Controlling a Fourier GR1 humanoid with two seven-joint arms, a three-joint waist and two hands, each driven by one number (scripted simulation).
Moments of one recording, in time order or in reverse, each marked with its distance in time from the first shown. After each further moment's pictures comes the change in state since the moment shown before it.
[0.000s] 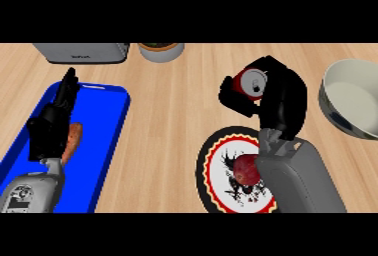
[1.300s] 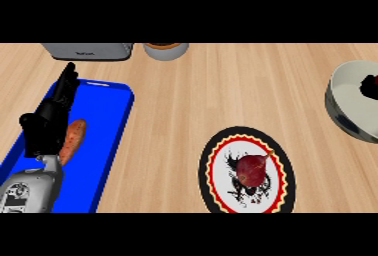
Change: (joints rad) left arm -0.025 -0.006 0.018 -0.024 -0.001 -0.041 0.024; right arm -0.001 -0.496 -0.553 0.732 -0.211 -0.349 -0.692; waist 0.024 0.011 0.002
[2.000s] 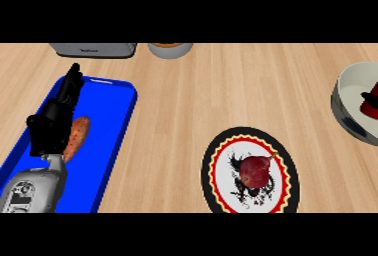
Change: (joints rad) left arm -0.005 -0.013 -0.004 0.024 -0.006 -0.008 -0.031; right arm -0.147 -0.077 -0.244 0.465 -0.289 0.077 -0.431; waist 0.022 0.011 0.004
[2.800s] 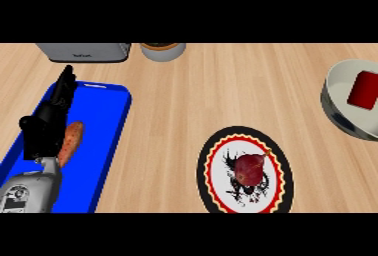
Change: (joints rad) left arm 0.022 0.003 0.021 -0.024 -0.010 -0.001 0.022; right arm 0.100 -0.112 -0.216 0.068 -0.297 0.234 -0.328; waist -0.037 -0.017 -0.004
